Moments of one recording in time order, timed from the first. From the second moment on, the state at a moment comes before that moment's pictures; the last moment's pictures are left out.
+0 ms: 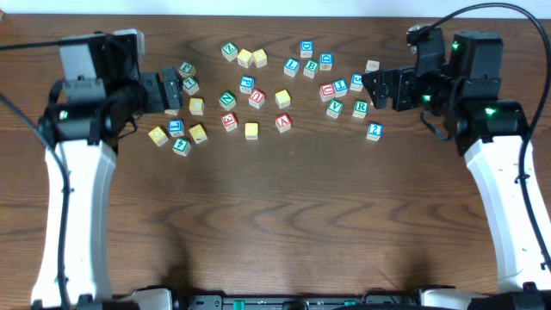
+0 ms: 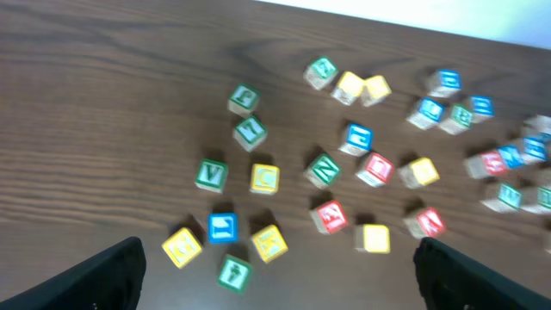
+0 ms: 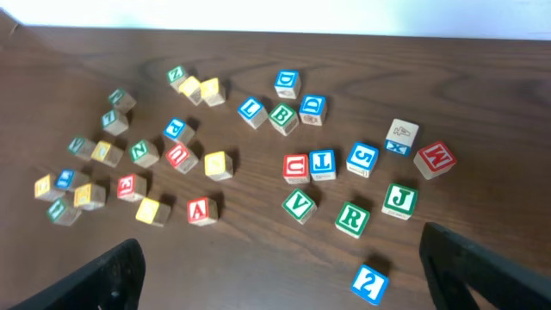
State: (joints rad) left arm 0.09 1.46 1.44 -0.80 0.20 -0.08; right arm 0.07 1.47 1.38 -0.62 -0.37 0.03
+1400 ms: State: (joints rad) left arm -0.07 2.03 1.60 -0.70 -0.08 -0.15; right arm 0.10 1.48 1.38 -0.72 -0.23 0.11
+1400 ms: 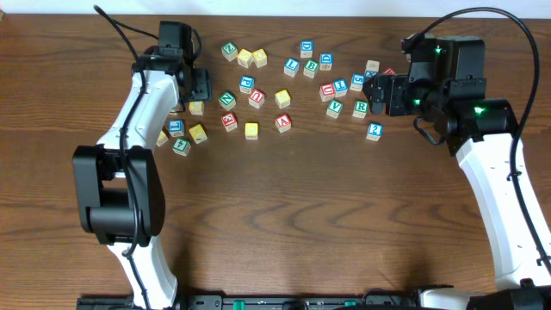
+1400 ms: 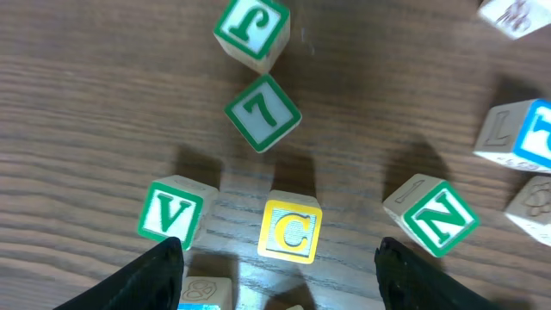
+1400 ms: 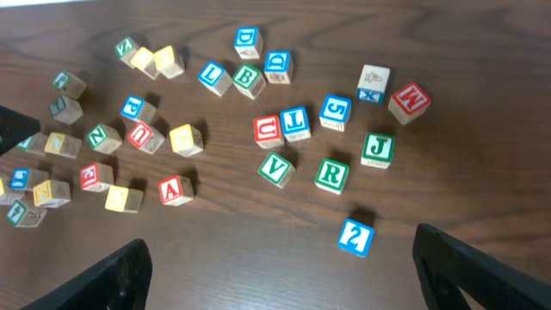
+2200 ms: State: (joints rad) left arm -0.07 2.09 1.59 -0.67 -0.08 -0.16; right arm 0.10 1.48 1.38 -0.74 -0.23 0.11
